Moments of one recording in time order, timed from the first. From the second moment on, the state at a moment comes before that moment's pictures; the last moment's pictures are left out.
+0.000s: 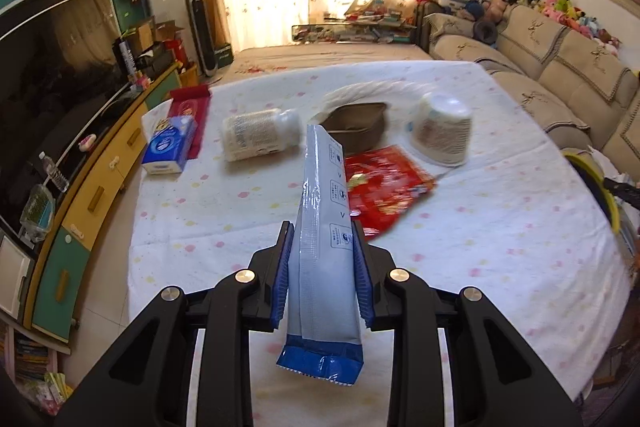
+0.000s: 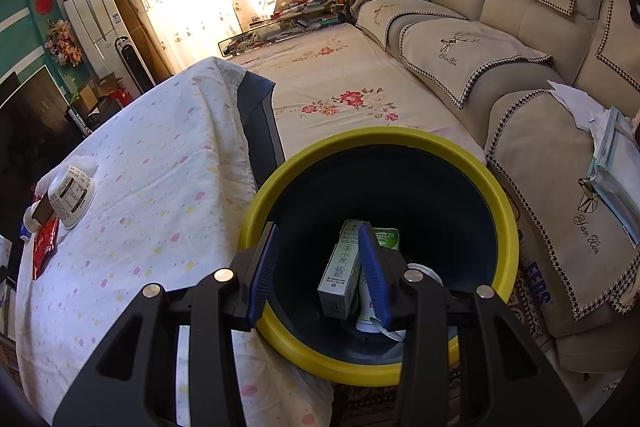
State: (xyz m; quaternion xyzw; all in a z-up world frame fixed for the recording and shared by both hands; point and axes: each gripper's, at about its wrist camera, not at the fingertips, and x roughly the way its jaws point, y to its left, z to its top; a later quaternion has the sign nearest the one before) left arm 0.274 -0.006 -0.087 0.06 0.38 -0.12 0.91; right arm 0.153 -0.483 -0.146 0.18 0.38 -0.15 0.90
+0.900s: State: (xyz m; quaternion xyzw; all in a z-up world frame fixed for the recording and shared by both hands) left arm 0.227 -0.431 -0.087 0.20 0.39 -0.44 0.79; right arm 0.026 -0.573 -0.120 0.21 0.31 -0.21 0.90
